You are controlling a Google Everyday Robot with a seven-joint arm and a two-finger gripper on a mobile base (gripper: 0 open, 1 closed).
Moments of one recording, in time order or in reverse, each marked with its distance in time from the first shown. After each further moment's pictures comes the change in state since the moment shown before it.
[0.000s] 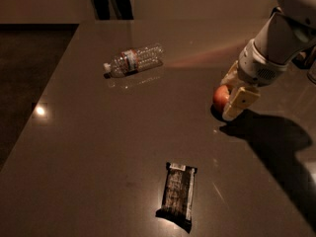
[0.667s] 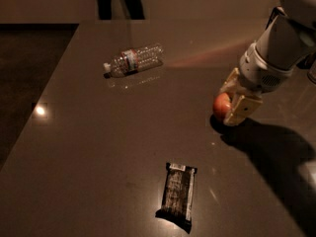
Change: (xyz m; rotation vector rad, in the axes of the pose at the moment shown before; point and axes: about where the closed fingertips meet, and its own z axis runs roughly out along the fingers) arm -0.005 0.029 -0.008 -0.009 0.013 -0.072
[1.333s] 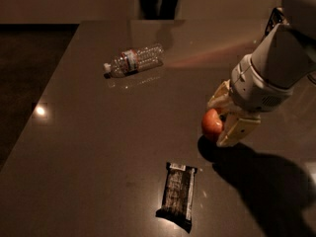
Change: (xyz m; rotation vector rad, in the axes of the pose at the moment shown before) arm -0.039 0.066 -0.008 -0.002 -0.033 -0.165
